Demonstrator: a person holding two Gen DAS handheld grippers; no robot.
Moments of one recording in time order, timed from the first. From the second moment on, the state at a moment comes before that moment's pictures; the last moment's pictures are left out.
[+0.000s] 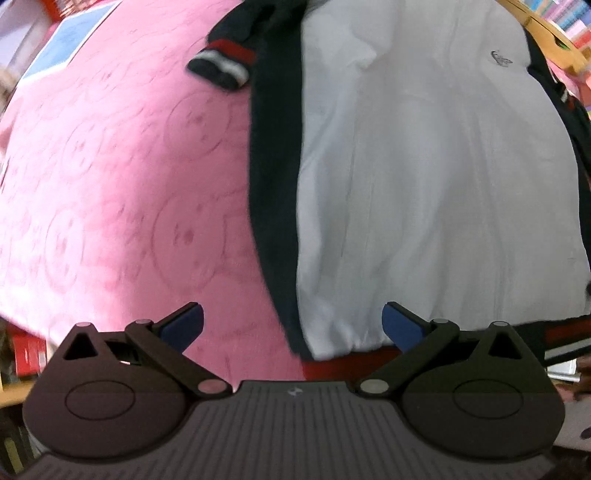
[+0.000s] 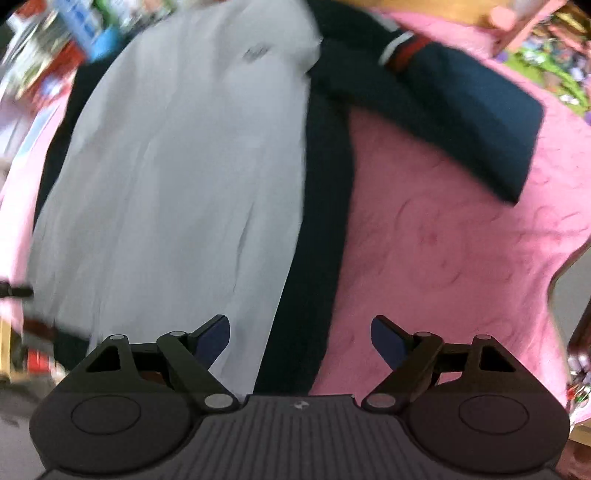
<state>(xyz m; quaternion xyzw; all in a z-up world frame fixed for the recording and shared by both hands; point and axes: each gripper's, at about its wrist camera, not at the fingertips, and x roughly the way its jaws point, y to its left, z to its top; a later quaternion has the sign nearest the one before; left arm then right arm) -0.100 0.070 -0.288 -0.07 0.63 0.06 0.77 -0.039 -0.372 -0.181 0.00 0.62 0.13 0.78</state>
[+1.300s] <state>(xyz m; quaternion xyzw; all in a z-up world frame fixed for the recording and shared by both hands) -0.060 0.094 -0.172 -0.10 0.58 0.07 0.80 0.307 -0.125 -0.141 -0.09 0.50 0.23 0.83</state>
